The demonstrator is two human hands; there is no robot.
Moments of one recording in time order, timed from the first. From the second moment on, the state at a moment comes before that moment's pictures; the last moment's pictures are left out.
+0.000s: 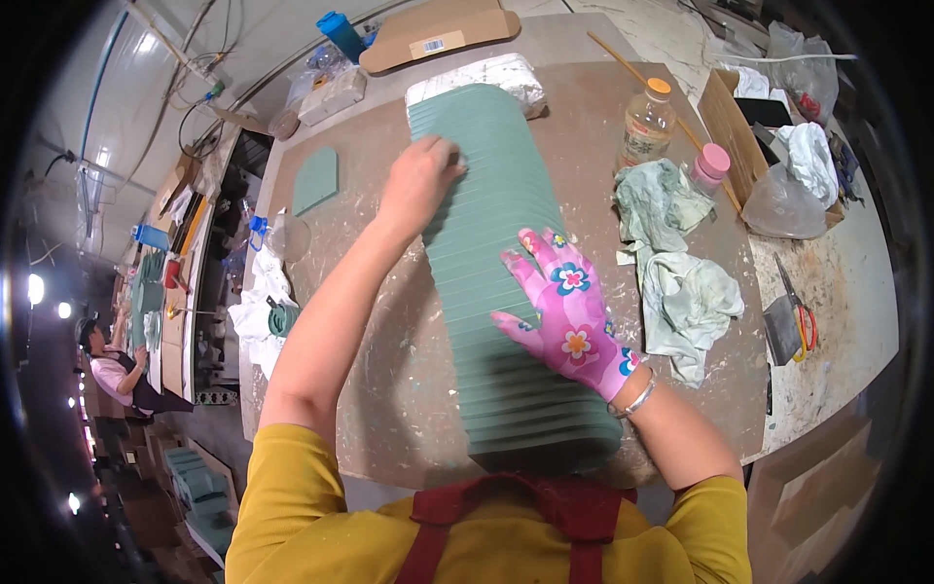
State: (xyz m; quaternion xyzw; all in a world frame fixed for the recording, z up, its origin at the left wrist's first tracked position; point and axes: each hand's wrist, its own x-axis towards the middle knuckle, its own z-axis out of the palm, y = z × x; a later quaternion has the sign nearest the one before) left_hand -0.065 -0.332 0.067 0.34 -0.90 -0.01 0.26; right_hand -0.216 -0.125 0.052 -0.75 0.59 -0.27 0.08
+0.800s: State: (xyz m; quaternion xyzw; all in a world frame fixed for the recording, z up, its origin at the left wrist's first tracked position) left_hand -0.083 -0.351 0.073 0.31 -0.92 0.00 0.24; right_hand -0.219 -0.126 0.048 -0.74 0.59 -0.31 0.11
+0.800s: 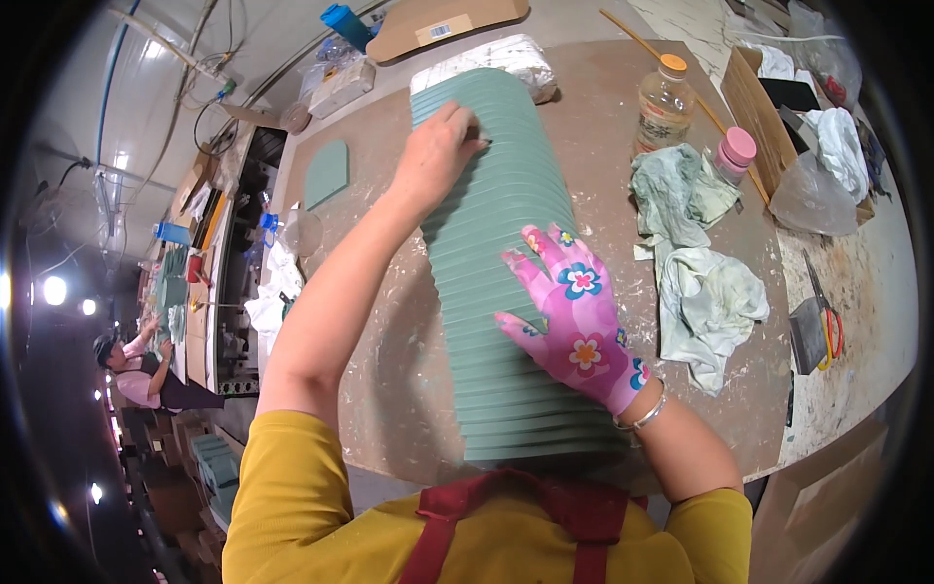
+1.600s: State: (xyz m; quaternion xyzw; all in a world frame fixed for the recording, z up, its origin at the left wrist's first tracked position) left_hand -0.081 -0.338 0.068 0.35 -0.90 0.00 0.25; right_hand -0.228 -0.124 0.045 -0.73 0.57 -0.36 0.11
